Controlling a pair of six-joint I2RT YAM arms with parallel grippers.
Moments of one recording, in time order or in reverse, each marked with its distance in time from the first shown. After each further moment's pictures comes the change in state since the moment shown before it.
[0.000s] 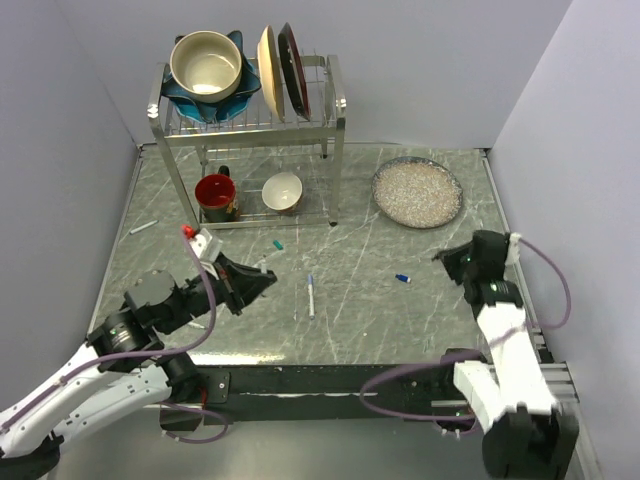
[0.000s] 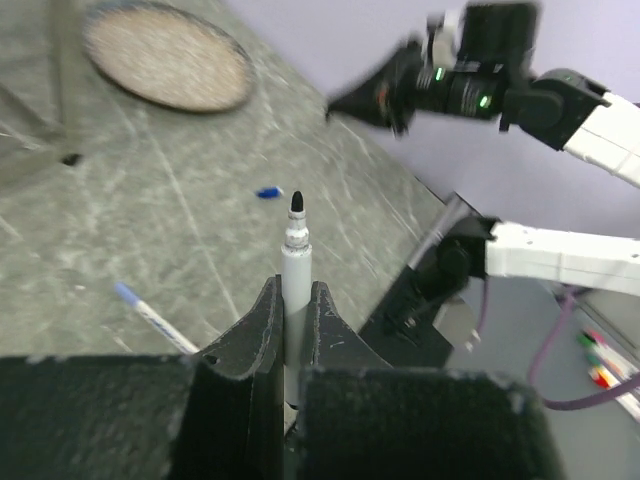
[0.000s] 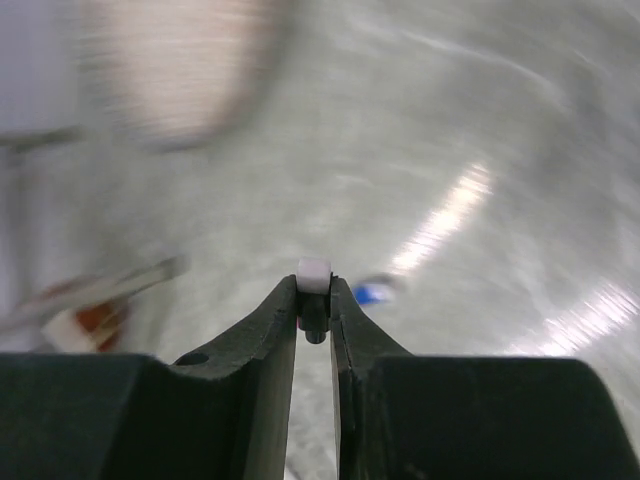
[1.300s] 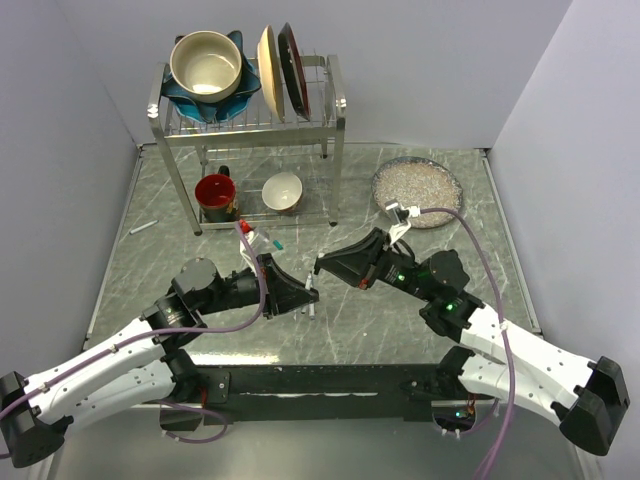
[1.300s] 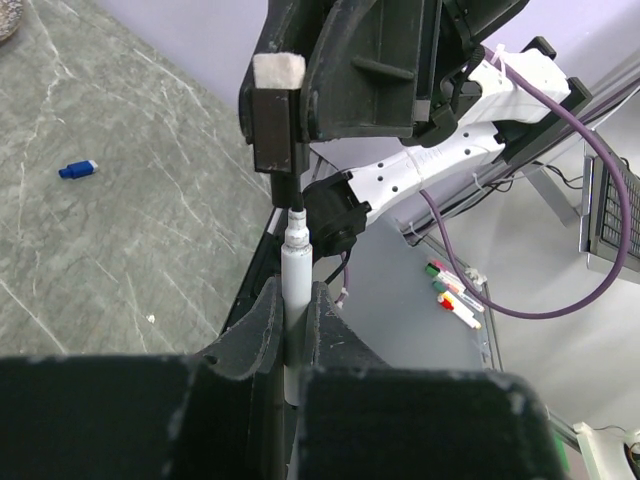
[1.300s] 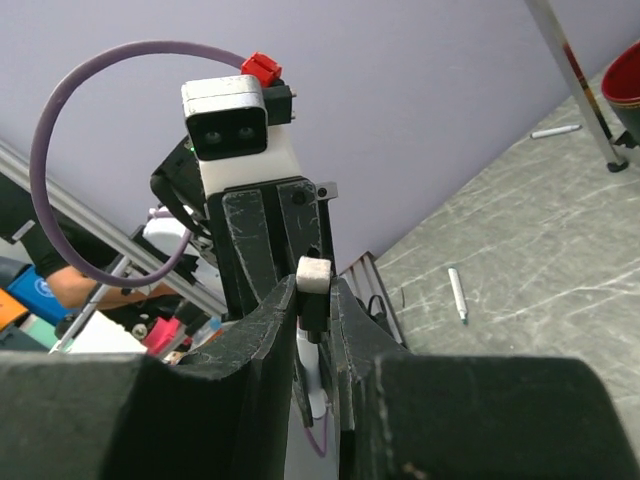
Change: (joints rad) left arm 0.000 0.255 -0.152 0.487 0.419 -0.226; right arm 0.894 -0.027 -0.006 1.025 -0.443 -0.177
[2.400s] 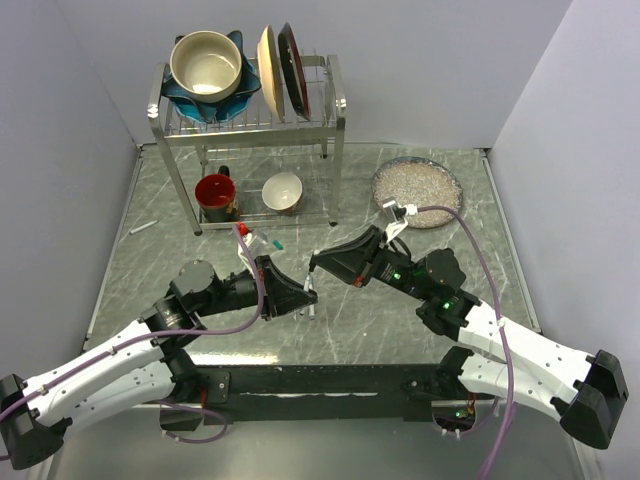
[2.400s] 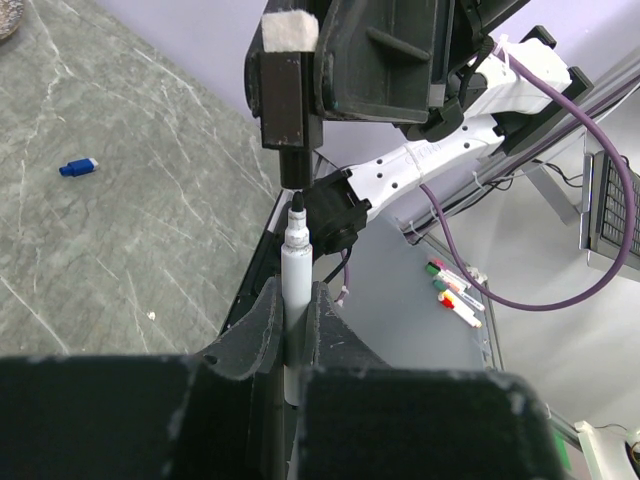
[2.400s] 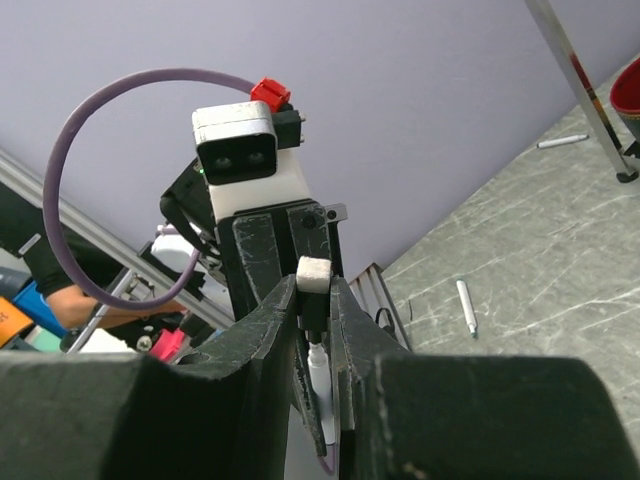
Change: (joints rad) left arm 0.000 -0.021 -0.016 -0.001 -0.001 0.001; right arm 0.041 0.033 0.030 0.014 0.058 0.004
